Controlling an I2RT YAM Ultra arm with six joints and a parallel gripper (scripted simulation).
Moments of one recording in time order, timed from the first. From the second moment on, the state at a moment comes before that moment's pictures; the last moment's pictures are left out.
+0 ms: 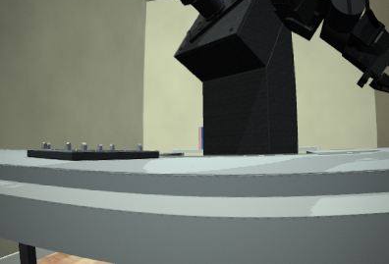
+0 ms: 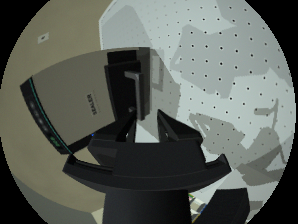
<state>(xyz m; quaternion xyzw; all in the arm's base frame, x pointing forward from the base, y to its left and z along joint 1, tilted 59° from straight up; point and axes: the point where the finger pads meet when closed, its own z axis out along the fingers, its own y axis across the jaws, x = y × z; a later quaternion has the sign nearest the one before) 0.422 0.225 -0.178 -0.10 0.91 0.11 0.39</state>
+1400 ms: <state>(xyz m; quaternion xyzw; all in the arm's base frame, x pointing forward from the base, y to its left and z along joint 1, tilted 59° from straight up) 0.404 0.219 -0.159 -0.10 0.91 0.11 0.39</state>
